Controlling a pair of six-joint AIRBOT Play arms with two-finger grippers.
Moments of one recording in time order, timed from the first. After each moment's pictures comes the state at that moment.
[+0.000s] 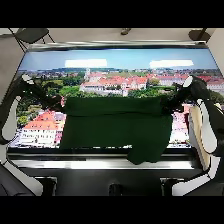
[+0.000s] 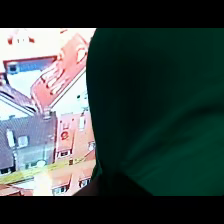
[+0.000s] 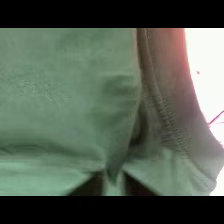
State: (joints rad) left arm 0.17 -1.95 1.77 1.13 -1.67 -1.48; right arm -0.15 -1.77 1.55 -1.36 1.41 1.66
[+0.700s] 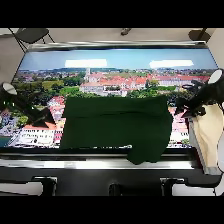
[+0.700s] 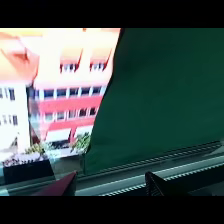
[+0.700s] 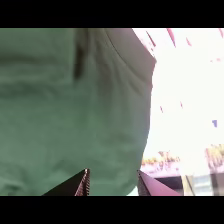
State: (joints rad) left arm 0.27 -1.56 1.29 1.21 -1.69 -1.45; right arm -0.27 -1.54 1.49 -1.39 1.63 1.62
